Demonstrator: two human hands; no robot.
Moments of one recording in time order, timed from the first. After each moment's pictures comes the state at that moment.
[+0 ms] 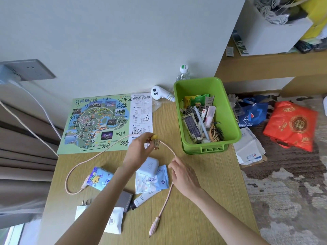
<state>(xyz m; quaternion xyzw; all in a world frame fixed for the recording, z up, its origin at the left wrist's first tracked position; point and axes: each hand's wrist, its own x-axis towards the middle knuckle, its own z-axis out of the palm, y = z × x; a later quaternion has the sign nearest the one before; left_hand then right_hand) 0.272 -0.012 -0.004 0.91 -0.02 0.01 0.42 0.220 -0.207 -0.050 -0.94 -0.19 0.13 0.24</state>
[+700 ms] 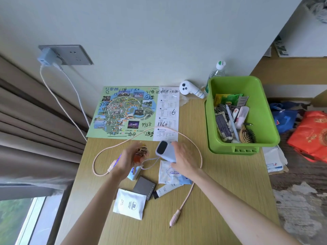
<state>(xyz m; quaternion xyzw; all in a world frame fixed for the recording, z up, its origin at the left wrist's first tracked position) 0.200 0.093 0.001 0.62 0.23 -0.18 0.73 0.253 -0.123 -0.063 -0.93 -0.26 0.15 0.20</state>
